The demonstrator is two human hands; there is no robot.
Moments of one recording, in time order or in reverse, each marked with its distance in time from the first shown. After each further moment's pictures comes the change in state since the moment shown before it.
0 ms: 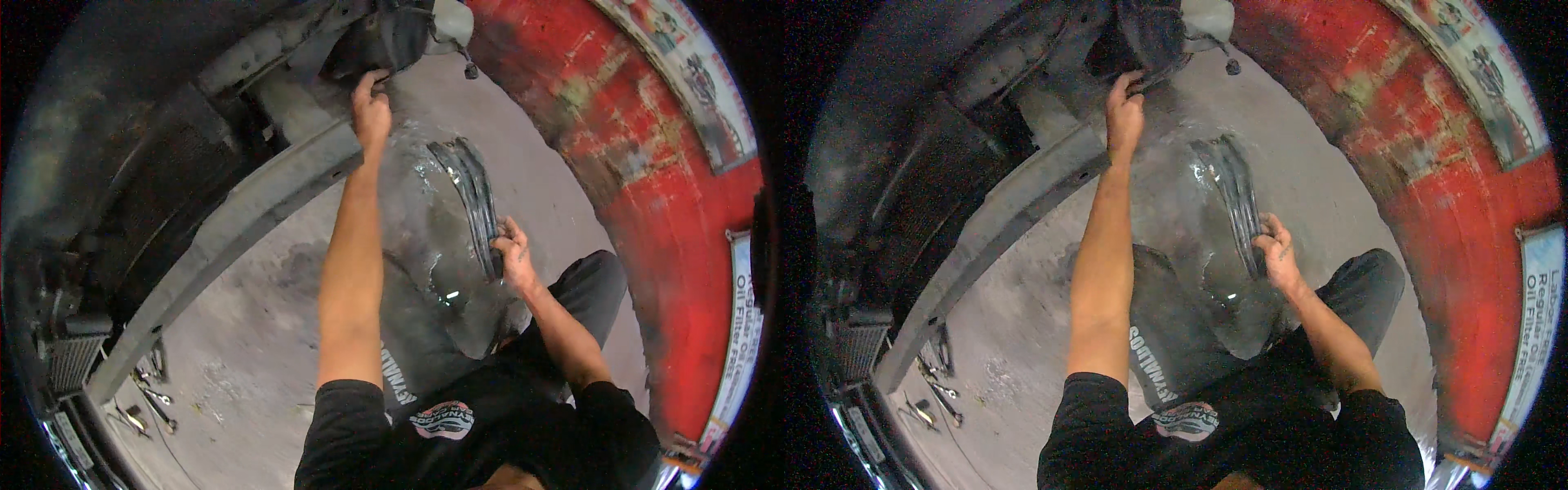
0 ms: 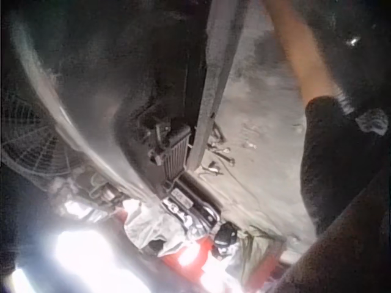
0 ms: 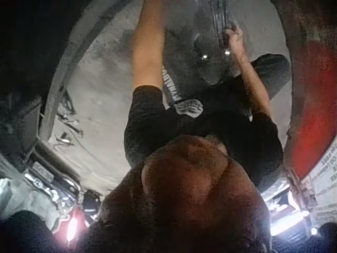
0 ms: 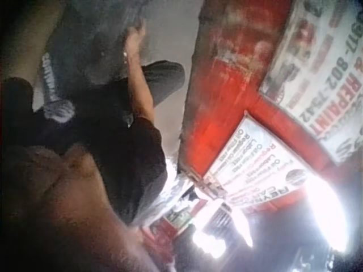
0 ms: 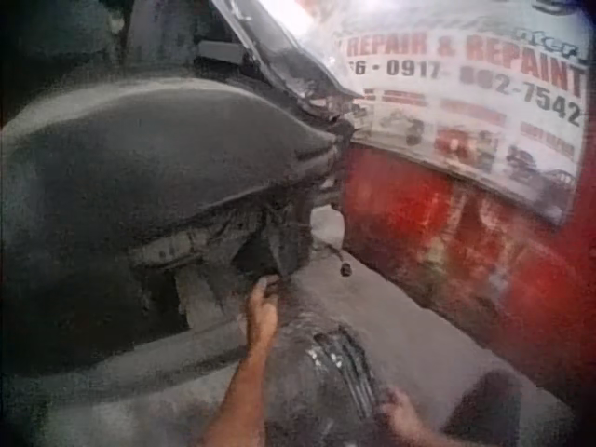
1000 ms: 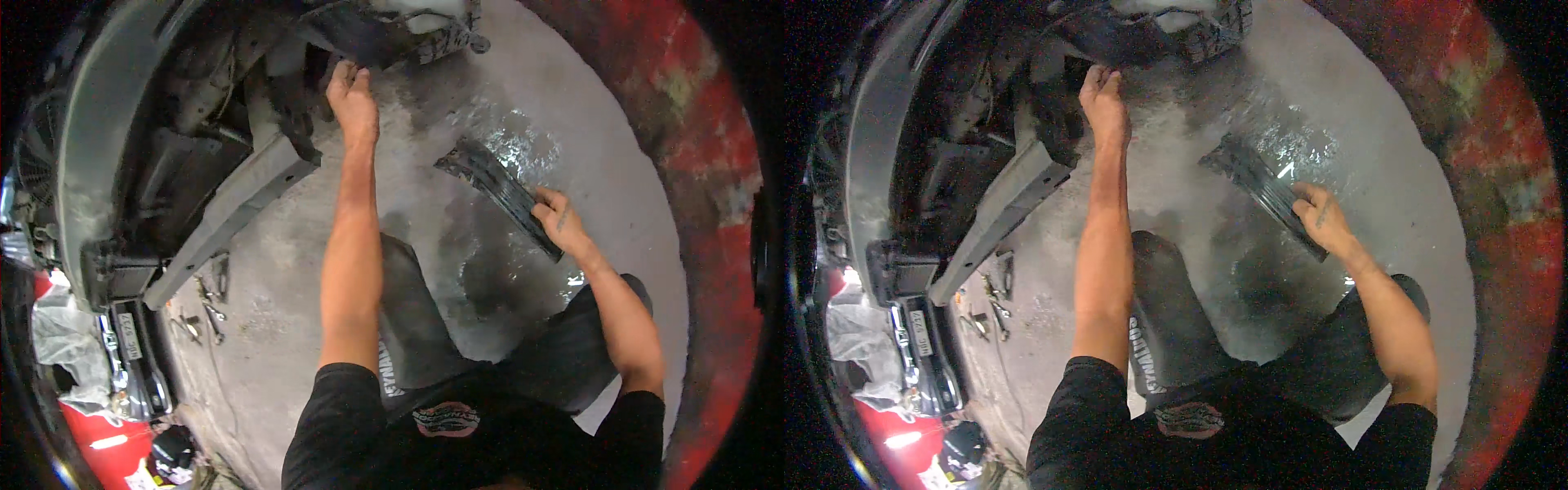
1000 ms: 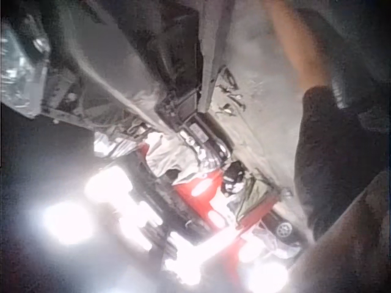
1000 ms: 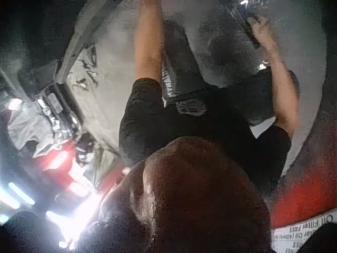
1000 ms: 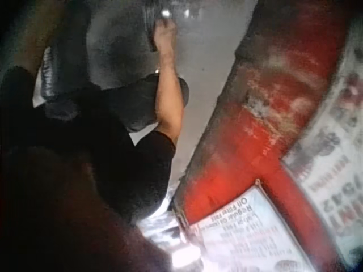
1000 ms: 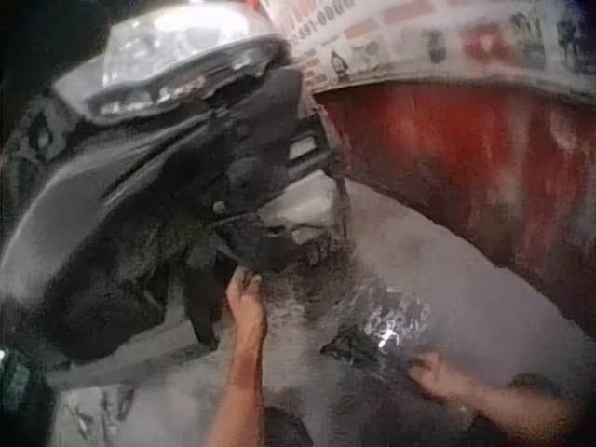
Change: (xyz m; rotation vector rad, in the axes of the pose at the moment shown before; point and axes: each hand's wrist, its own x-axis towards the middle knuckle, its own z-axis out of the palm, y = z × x) left_hand -0.001 0.025 -0.008 0.165 0.281 0.031; right_hand 0.129 -0.014 -0.076 -0.733 -0.320 -0.213
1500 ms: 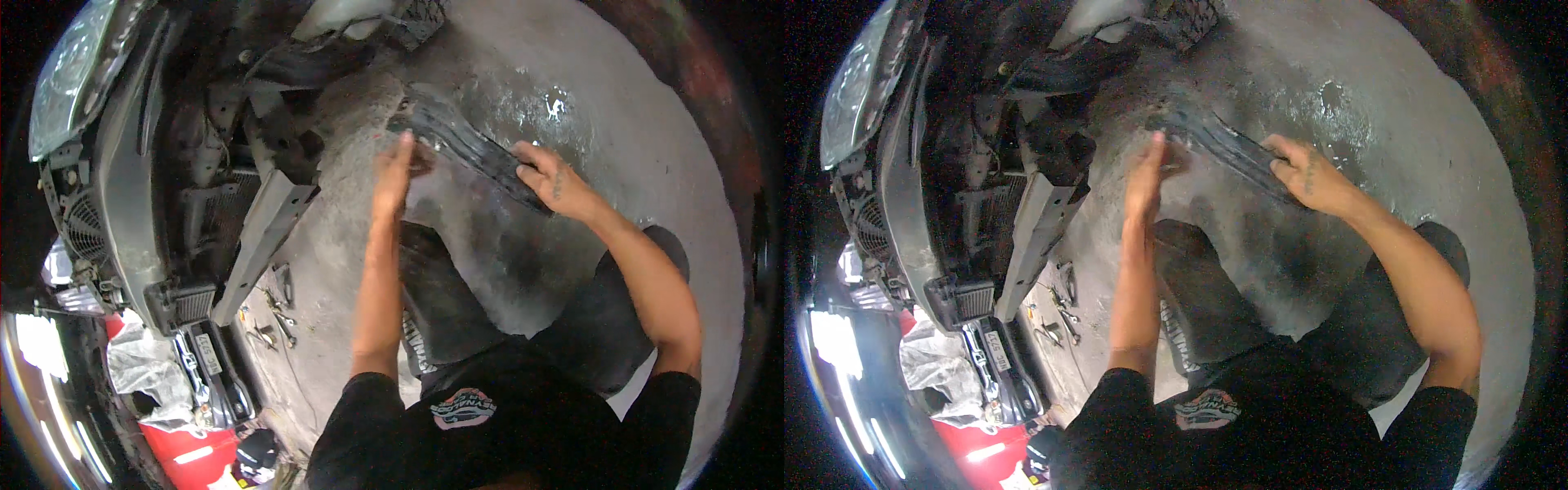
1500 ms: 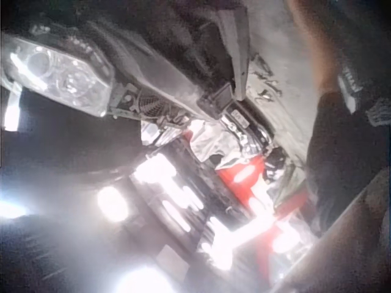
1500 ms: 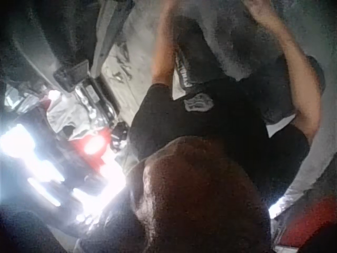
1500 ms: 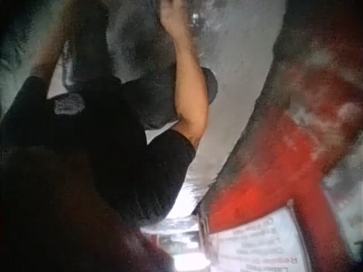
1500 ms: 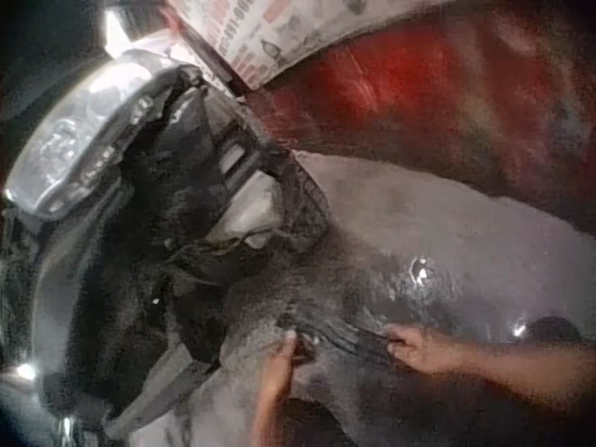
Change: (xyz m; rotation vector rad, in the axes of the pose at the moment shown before) left_hand -0.120 0.037 -0.007 0.067 -0.525 -0.748; right_hand -0.011 -0.022 -0.019 0.360 -0.065 -0.233
